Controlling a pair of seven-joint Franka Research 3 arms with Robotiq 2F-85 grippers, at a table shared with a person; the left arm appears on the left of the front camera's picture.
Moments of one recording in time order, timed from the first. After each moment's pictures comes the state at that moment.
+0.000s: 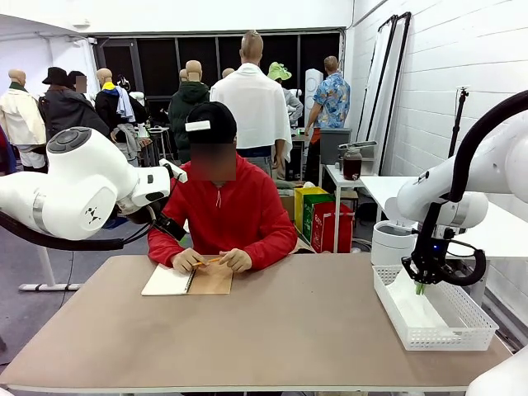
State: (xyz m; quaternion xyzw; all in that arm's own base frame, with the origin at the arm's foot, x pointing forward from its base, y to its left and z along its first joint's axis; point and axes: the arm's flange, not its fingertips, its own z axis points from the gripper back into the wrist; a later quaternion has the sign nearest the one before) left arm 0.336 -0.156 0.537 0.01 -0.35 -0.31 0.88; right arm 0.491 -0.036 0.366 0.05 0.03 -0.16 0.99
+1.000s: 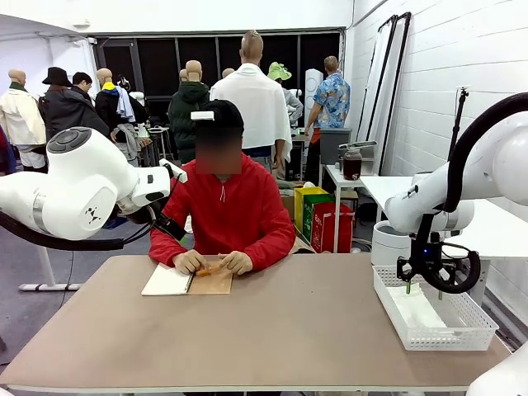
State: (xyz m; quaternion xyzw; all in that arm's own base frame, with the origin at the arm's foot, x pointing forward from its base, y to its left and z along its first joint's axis) left arm 0.336 -0.156 0.537 0.01 -0.35 -0.31 0.88; right arm 0.502 -0.023 0.350 -0.04 0.03 -0.25 0.97
